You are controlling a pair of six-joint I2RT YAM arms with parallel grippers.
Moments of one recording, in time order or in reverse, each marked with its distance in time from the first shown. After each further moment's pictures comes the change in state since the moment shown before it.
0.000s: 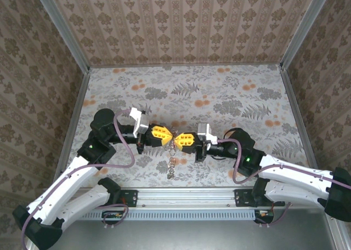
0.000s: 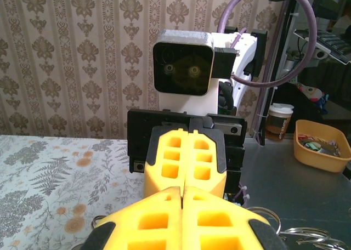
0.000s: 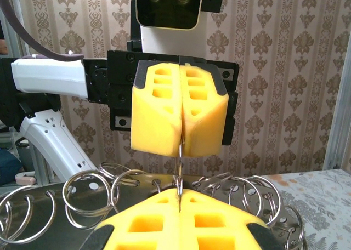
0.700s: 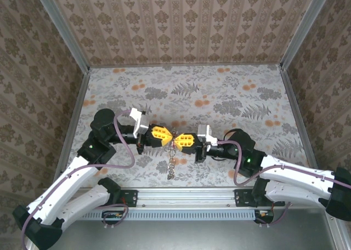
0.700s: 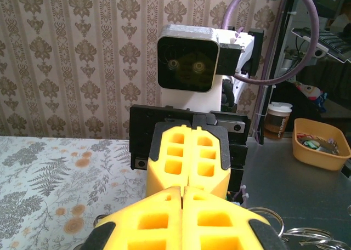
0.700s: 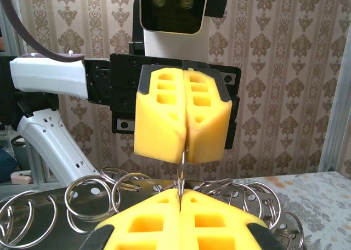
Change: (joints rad) left arm 0.000 0.000 0.000 -0.001 0.006 0.005; right arm 0.031 -0.014 0.006 -0.026 0.040 -0.035
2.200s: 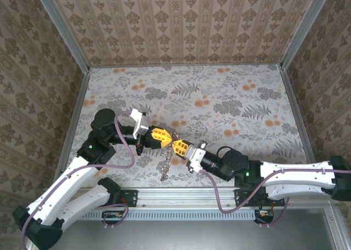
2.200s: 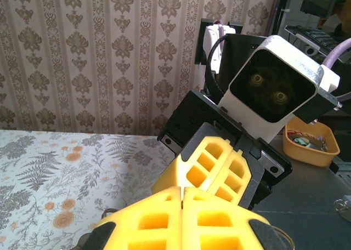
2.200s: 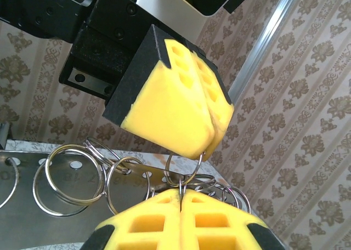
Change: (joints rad) left arm 0.008 -0.003 0.000 -0.033 0.029 -0.001; right arm 0.357 0.008 0.021 -0.081 0.711 -0.537
